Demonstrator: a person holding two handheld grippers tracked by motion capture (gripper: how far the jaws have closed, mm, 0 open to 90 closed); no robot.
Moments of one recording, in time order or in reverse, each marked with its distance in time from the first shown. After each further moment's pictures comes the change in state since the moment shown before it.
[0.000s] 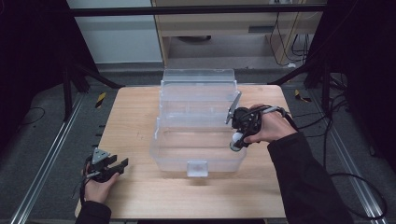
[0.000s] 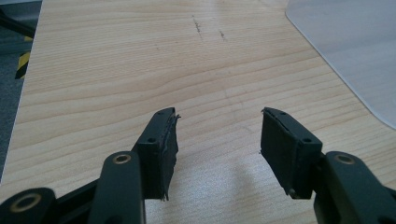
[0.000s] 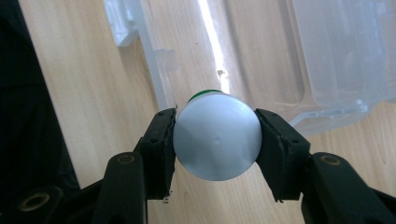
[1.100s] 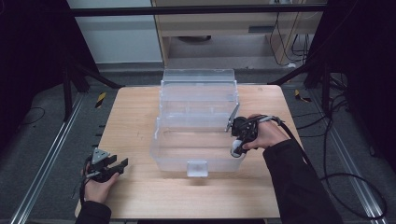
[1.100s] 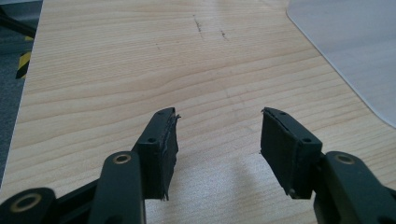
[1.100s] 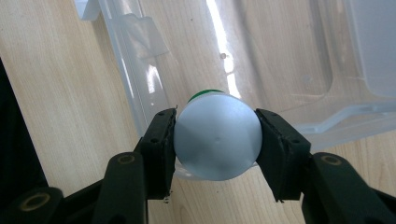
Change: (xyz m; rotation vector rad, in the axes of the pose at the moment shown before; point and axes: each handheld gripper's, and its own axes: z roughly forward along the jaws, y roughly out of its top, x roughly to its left) left arm 0.000 0.000 0.000 0.001 0.002 -0.003; right arm -0.010 -0.017 0.053 0.025 0.034 0.027
